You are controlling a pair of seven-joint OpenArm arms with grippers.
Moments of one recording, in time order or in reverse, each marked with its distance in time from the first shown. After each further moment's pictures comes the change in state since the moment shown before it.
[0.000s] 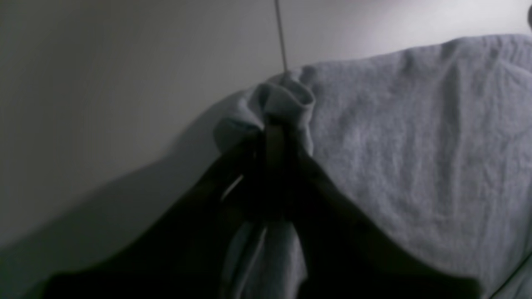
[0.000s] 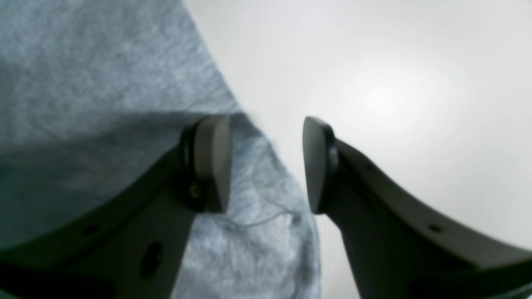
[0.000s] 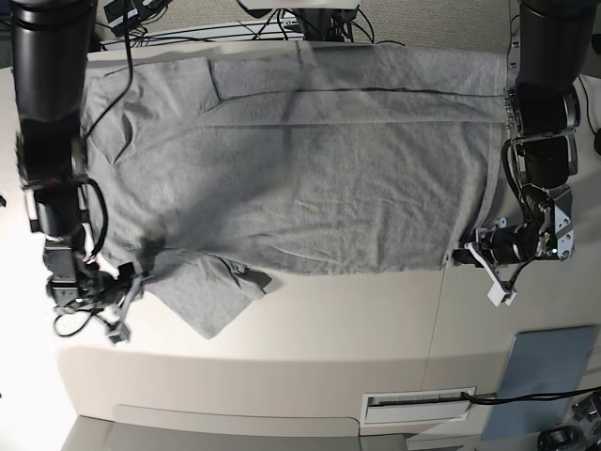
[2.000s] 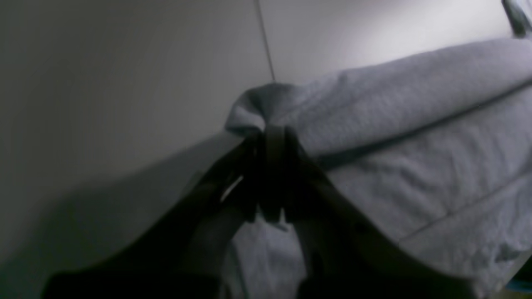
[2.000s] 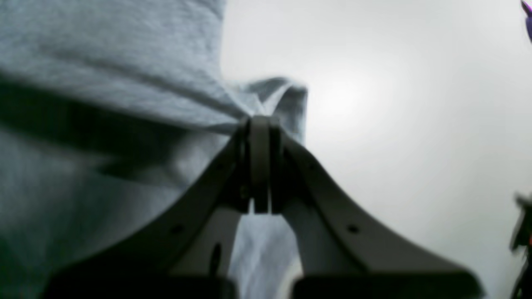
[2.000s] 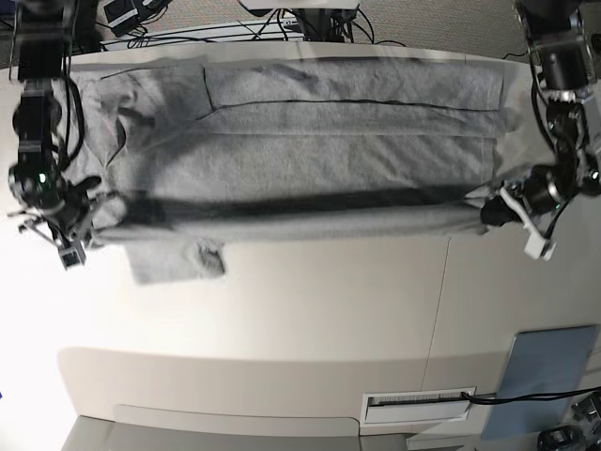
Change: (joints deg) left arm 30.0 -5.1 -11.9 42.3 -20.4 4.1 11.9; right arm -49.8 10.8 32.7 69.5 0.6 -9.6 -13.5
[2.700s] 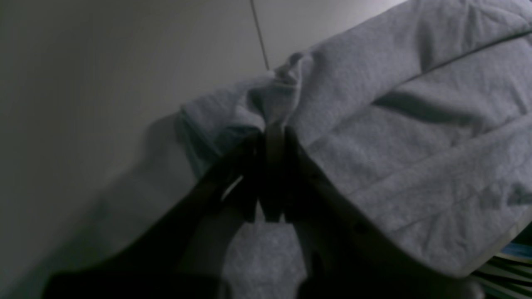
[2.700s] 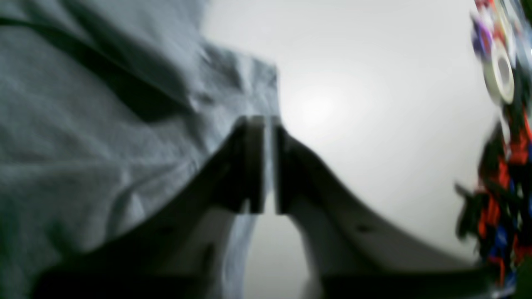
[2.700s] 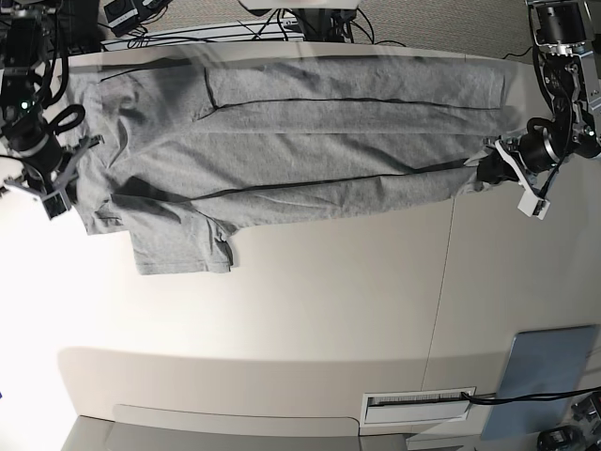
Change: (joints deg) left arm 12.0 0.0 -0.9 10.3 -0.6 0.0 0.5; right arm -19.2 -0.1 14.1 16.8 -0.5 8.2 7.2
